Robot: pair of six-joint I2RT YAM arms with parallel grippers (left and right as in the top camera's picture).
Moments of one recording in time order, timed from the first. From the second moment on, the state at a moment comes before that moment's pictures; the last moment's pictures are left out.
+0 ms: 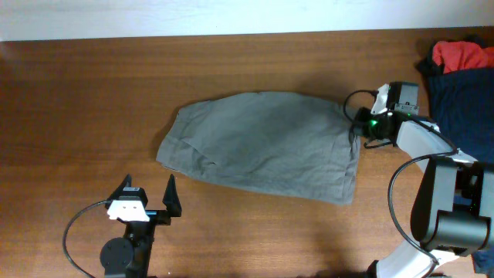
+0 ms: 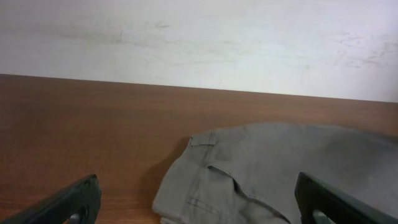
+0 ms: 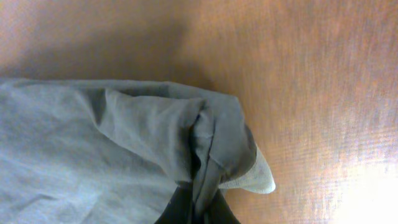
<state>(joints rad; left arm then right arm) 0.02 0.01 0.02 -0.07 0.10 -0.12 -0.19 1.87 1.10 -0.31 -0.28 0.23</state>
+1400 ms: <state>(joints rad) 0.02 0.01 0.02 -0.07 0.10 -0.12 -0.13 1.79 1.57 -0.85 -0.32 0.20</state>
